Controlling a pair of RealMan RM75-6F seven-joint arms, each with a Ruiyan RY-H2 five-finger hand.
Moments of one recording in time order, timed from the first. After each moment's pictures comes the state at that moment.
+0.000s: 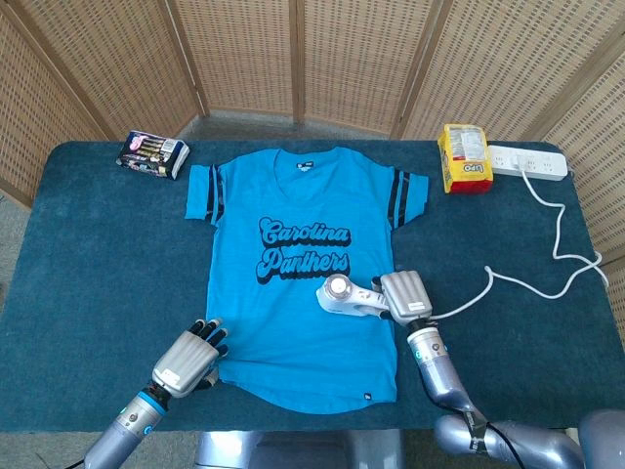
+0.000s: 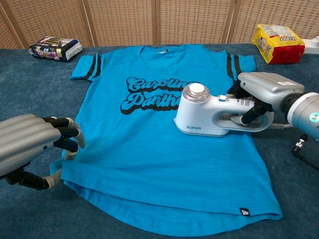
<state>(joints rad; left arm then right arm) -0.37 -1.49 0.10 -1.70 1.54 1.13 0.62 0.60 -1.69 0.18 -1.44 -1.08 1.09 -0.47</state>
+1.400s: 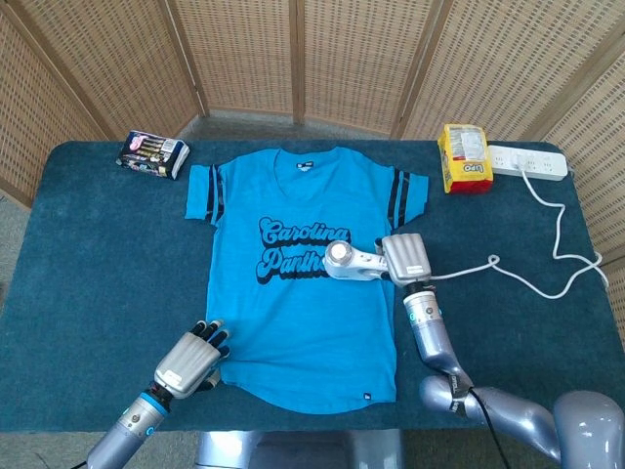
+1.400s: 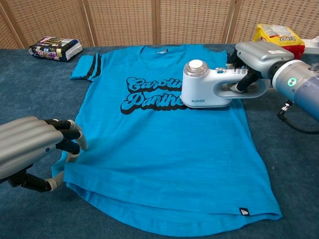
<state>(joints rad) -0.37 -1.50 0.10 -1.71 1.52 1.12 0.64 0.72 -1.76 0.31 -1.18 -1.04 1.06 -0.47</state>
